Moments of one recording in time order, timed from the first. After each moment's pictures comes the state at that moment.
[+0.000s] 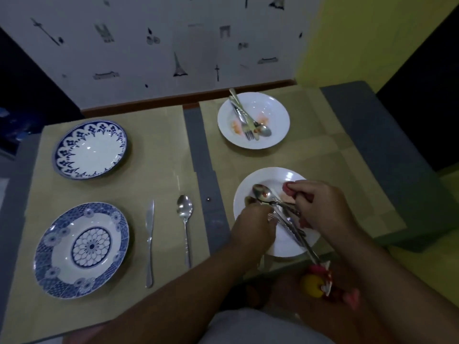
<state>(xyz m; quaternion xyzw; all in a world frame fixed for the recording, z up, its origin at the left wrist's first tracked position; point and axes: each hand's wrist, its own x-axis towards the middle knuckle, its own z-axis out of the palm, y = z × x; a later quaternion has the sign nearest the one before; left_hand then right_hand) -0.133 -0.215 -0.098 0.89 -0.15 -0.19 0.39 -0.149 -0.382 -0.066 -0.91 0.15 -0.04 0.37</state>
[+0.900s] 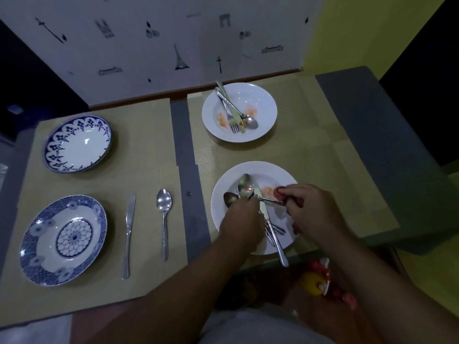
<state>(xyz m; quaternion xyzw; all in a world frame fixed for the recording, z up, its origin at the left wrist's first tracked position) -0.138 -0.266 -0.122 0.95 -0.13 -0.16 0.26 -0.166 -0.429 -0.093 -0.91 0.09 -0.03 0.39</state>
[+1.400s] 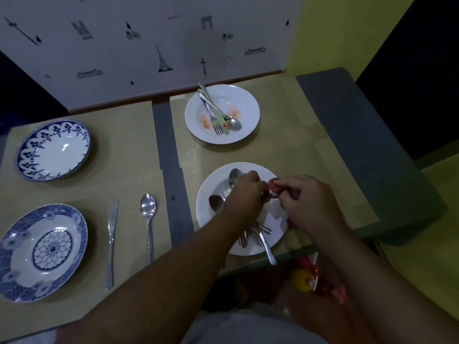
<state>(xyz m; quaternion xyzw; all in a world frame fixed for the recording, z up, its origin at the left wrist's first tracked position) -0.094 -0.303 -0.122 0.91 -0.30 -0.10 0.26 -0.169 -0.440 -0.064 -0.91 0.14 -0.04 0.40</state>
